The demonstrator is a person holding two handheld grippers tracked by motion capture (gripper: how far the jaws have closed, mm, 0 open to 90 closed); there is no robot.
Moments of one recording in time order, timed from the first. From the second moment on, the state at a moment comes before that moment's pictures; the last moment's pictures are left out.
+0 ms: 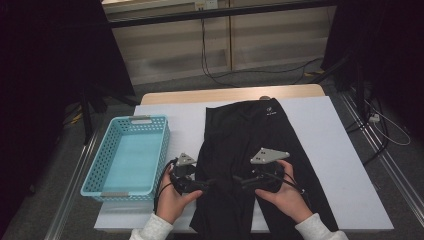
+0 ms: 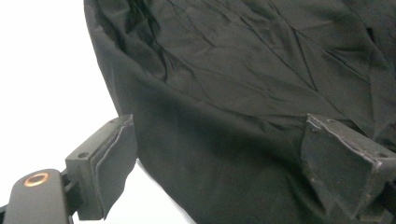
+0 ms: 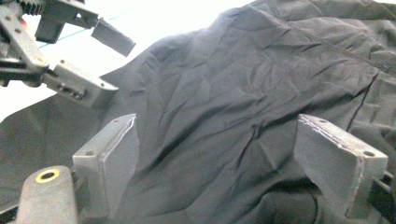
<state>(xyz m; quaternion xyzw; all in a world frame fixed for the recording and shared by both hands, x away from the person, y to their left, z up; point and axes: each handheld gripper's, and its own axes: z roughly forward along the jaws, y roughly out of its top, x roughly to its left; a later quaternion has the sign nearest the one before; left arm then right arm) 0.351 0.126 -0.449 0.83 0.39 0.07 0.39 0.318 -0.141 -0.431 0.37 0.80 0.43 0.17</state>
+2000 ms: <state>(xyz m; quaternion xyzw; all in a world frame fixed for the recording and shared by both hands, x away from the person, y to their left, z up) 0.338 0.123 -0.449 0.83 0.41 0.08 0.38 0.337 -0.150 -0.436 0.40 0.79 0.43 0.18</state>
